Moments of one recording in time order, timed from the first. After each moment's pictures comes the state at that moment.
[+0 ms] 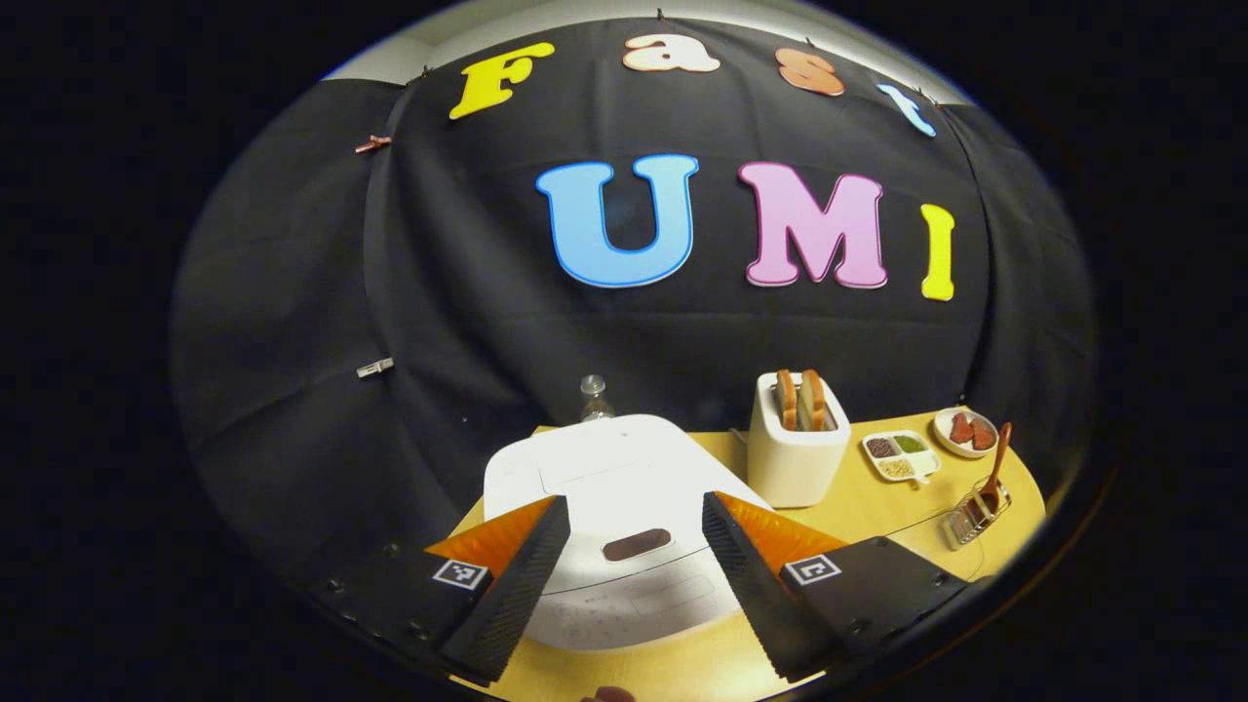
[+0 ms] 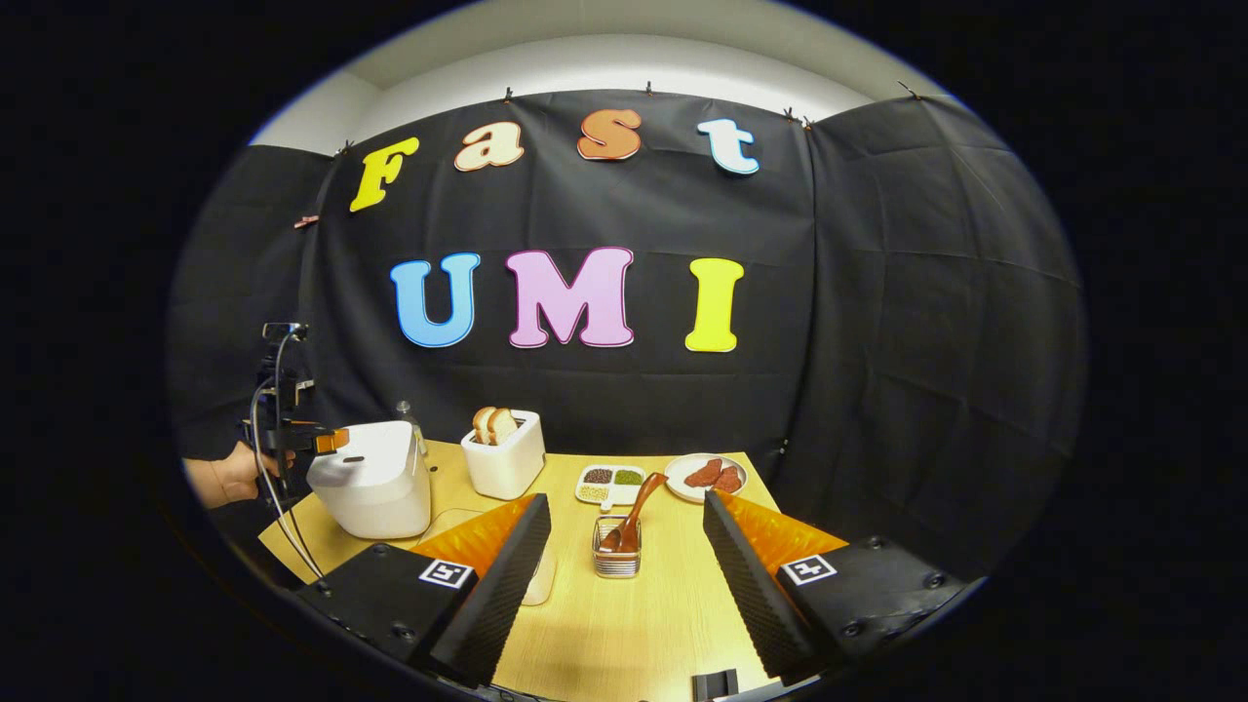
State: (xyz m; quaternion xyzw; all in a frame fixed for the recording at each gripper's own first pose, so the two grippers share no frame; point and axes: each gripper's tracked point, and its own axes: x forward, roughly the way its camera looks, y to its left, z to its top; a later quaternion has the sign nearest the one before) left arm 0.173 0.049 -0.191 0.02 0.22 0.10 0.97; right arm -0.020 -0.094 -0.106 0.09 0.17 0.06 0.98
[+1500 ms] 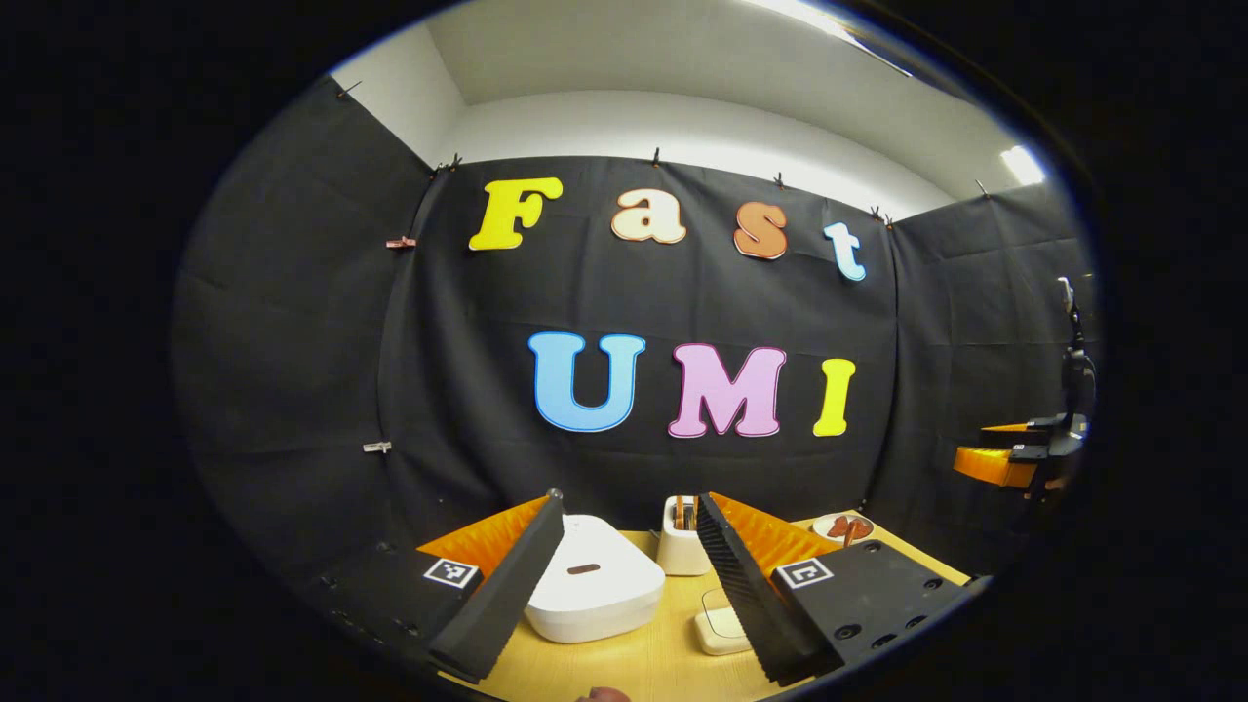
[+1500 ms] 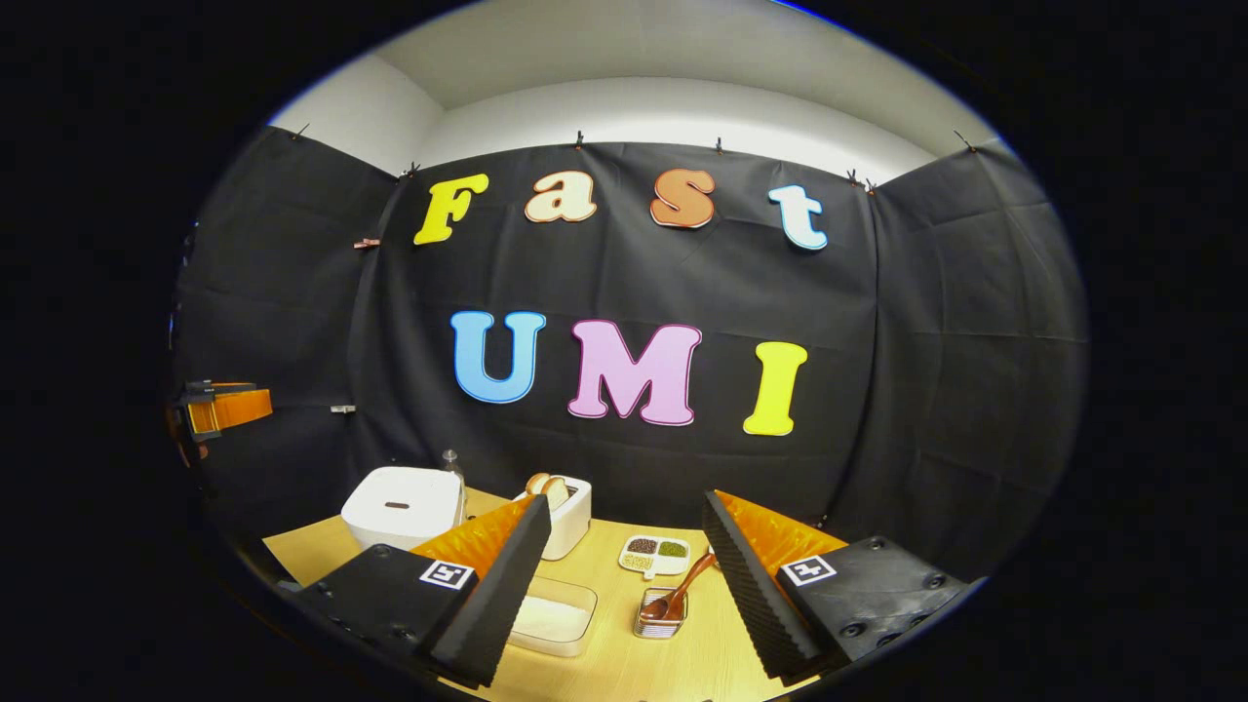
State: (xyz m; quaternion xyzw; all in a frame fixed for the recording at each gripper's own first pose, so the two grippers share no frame) left arm -0.006 -0.013 -0.006 -0.02 0.04 0.04 1.00; right arm 0.006 -0.028 -0.027 0.06 0.07 0.12 0.99
